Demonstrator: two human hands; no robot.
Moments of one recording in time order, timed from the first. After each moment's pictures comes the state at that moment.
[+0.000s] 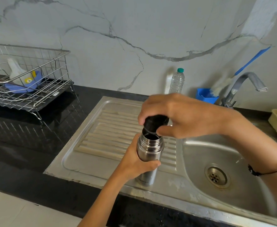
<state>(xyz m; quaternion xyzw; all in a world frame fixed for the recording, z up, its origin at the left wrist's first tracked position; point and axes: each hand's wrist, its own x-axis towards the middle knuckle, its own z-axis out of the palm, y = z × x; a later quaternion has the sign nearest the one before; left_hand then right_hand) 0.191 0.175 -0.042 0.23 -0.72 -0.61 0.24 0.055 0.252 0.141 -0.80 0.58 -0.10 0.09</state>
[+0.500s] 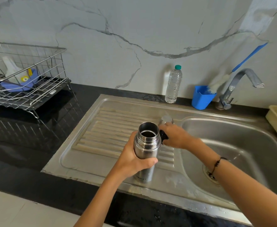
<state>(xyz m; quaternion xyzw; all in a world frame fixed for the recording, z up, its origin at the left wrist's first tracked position) 0.192 0.176 -0.044 0.23 -0.73 -0.60 0.24 -0.017 0.216 -0.036 -0.60 0.79 -0.01 0.13</state>
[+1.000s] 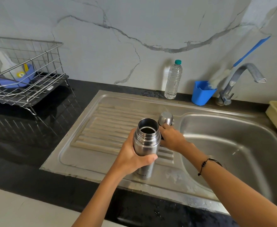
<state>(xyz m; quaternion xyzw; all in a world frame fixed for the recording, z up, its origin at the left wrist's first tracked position) 0.192 0.176 -0.046 0.23 -0.72 -0.60 0.25 -0.016 0.211 -0.088 -0.57 0.81 -0.04 0.11</state>
